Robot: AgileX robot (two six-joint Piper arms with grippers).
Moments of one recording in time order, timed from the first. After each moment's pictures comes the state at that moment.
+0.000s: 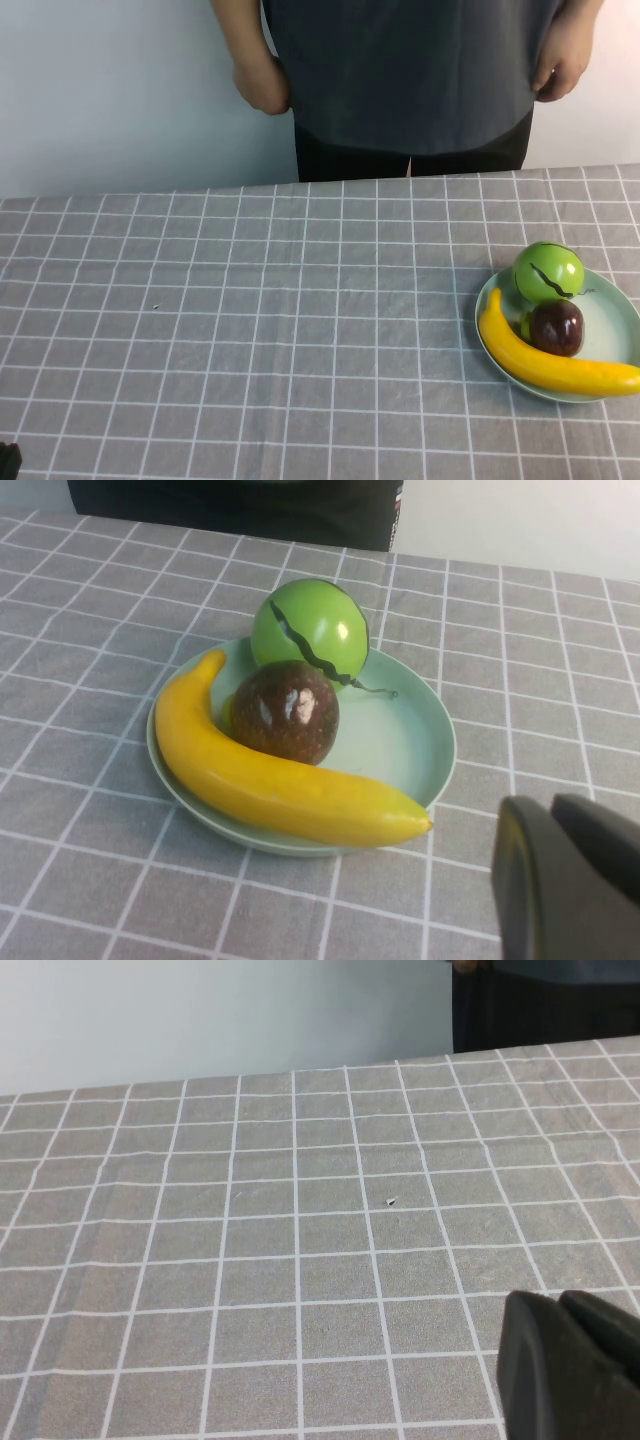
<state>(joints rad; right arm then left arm) 0.08 -0.03 0.03 0.04 0.34 -0.16 -0.14 -0.01 0.02 -0.01 0.37 0.07</state>
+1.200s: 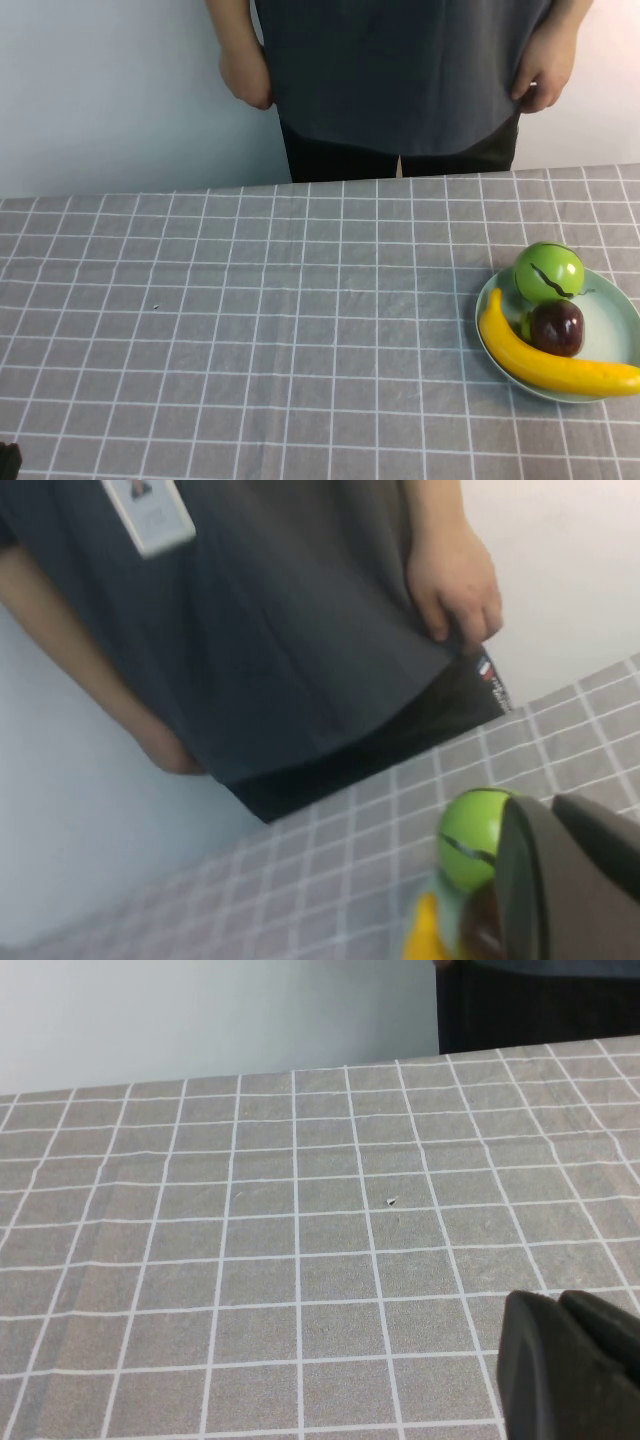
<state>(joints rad) 0.08 -0.03 0.02 0.76 0.04 -0.15 -0.14 -0.01 0.02 -0.01 0.37 0.07</state>
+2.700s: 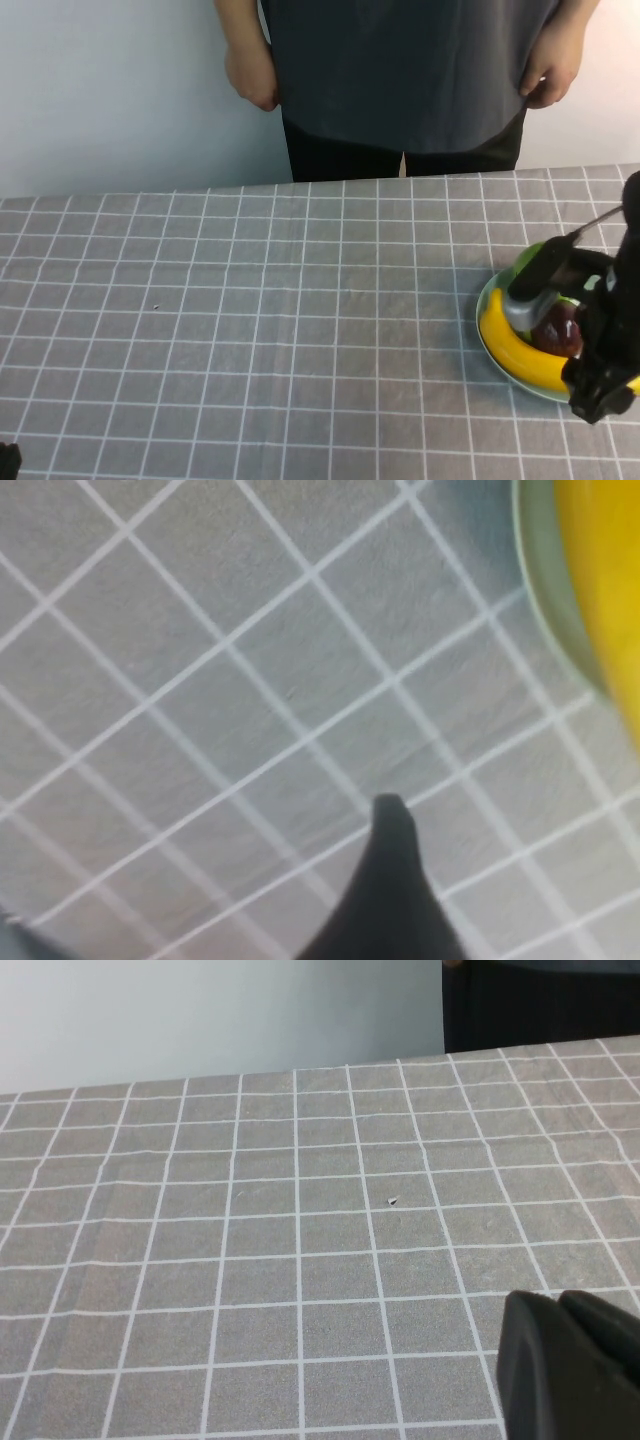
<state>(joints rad) 0.37 1.62 -1.04 -0.04 1.00 -0.57 -0.14 -0.01 0.02 -0.01 0.37 0.07</state>
